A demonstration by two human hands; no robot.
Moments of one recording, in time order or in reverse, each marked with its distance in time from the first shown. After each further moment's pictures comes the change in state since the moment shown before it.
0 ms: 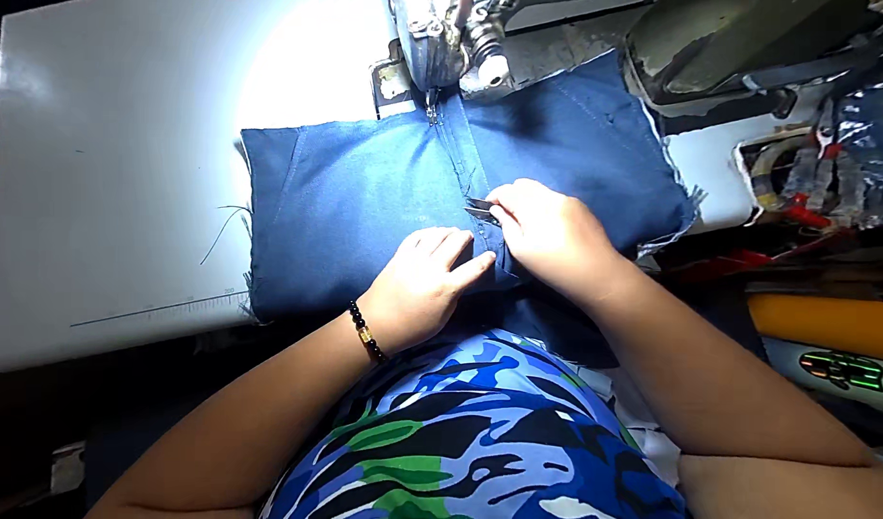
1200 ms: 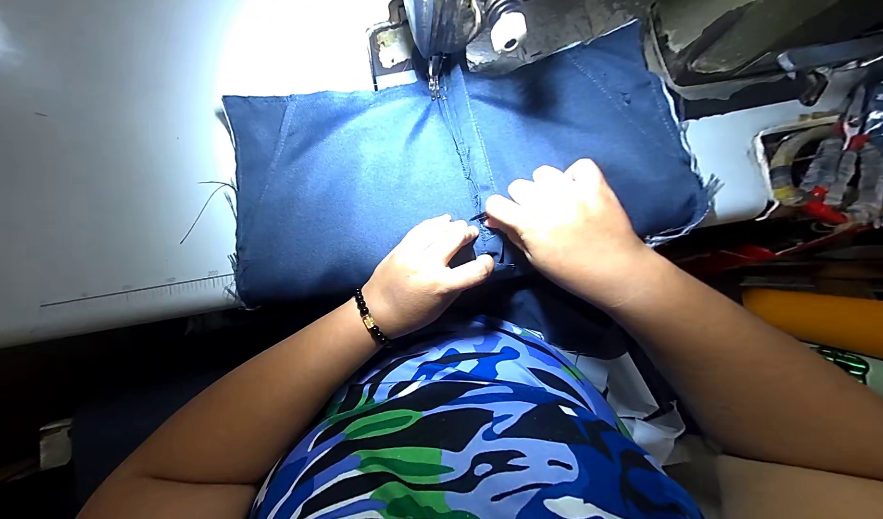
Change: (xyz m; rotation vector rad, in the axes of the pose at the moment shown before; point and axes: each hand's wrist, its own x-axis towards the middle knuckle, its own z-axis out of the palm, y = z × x) left_hand -0.005 -0.003 0.020 -0.095 0.246 0.104; right_hand -0.006 0.011 -0.005 -0.351 0.014 -0.368
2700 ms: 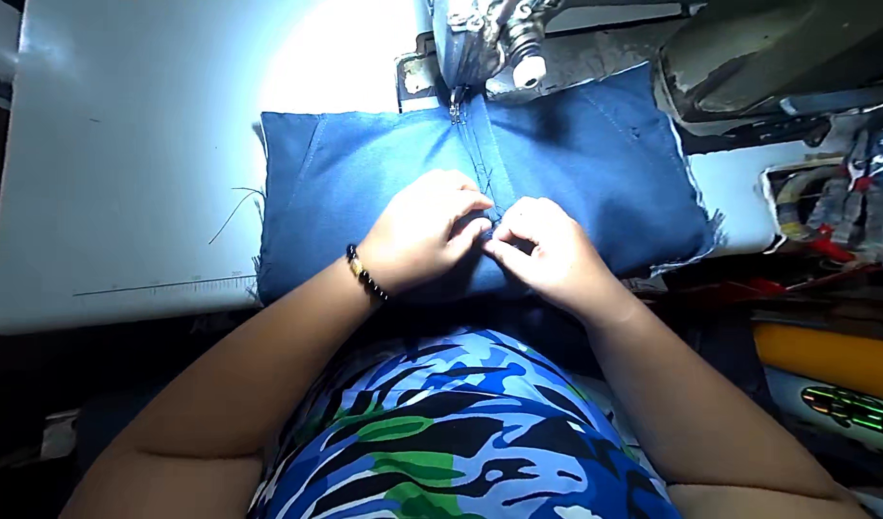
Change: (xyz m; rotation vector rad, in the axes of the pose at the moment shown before) left_hand 0.049 -0.028 -0.043 -0.096 -0.069 -0.248; right_hand -0.001 -0.011 0.023 0.656 0.120 0.236
